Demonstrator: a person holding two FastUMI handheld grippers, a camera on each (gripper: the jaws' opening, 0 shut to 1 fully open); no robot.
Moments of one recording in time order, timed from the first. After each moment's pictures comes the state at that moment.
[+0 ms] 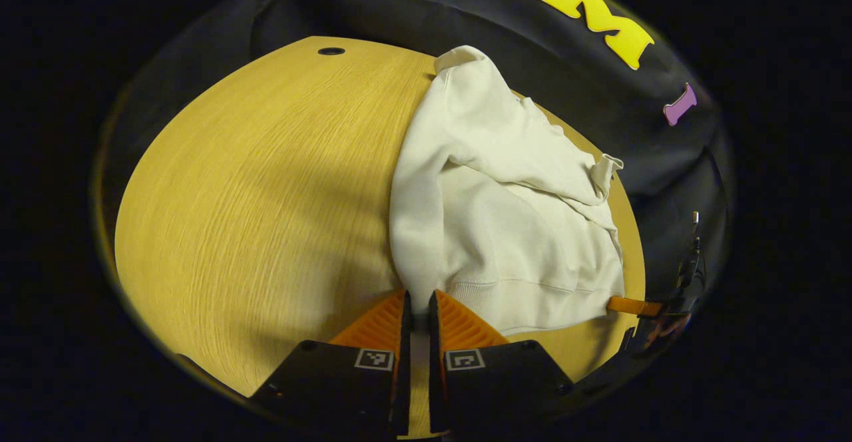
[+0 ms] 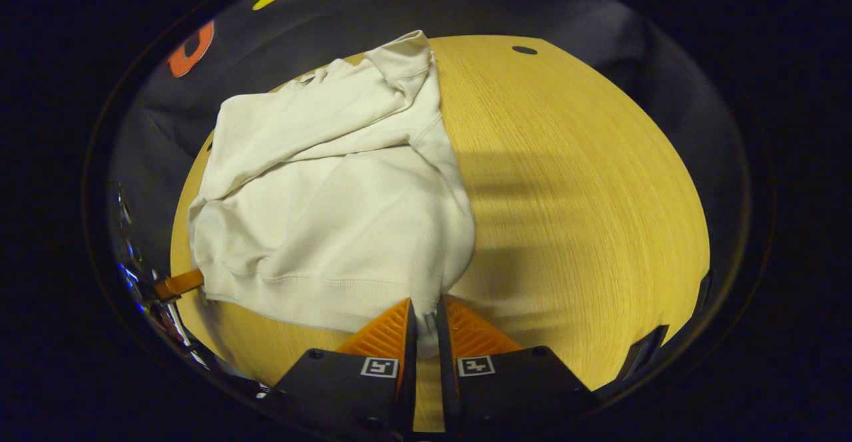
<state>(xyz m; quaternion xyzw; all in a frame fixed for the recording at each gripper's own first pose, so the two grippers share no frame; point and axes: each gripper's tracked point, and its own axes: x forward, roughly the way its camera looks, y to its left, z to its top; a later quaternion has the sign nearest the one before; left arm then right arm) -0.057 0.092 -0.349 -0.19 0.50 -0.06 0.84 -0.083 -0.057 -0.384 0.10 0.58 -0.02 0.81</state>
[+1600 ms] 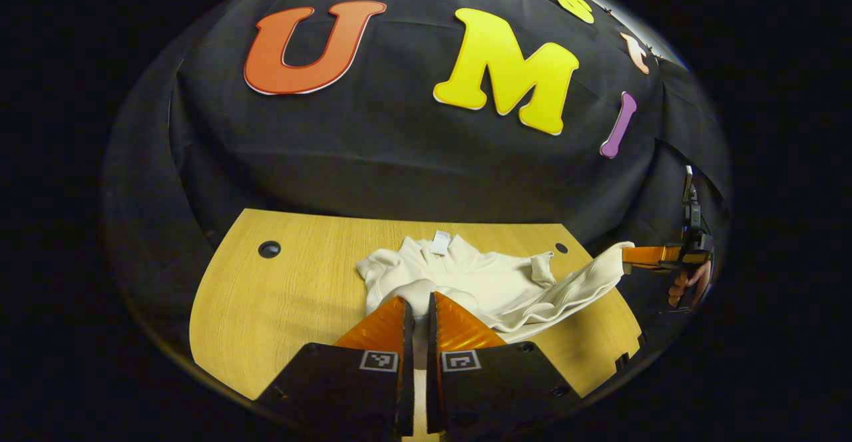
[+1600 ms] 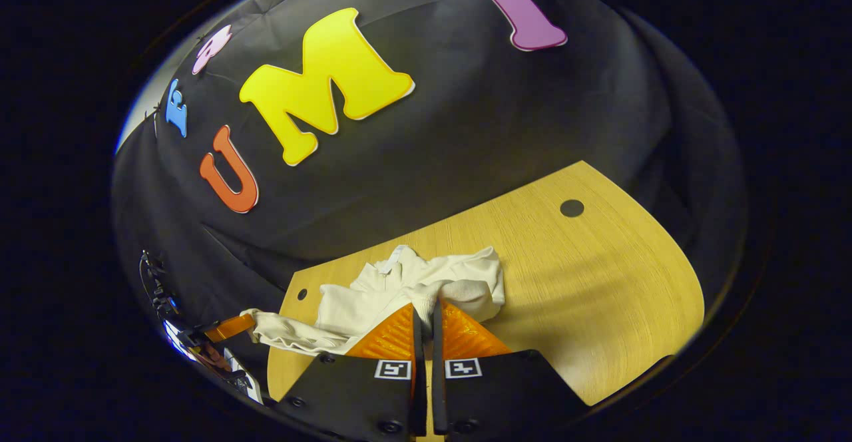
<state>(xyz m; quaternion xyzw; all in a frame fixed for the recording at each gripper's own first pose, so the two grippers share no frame) 0.131 0.079 -0.110 -0.09 0.28 -0.13 0.95 0.152 -0.046 -0.153 0.21 0.35 0.07 0.91</state>
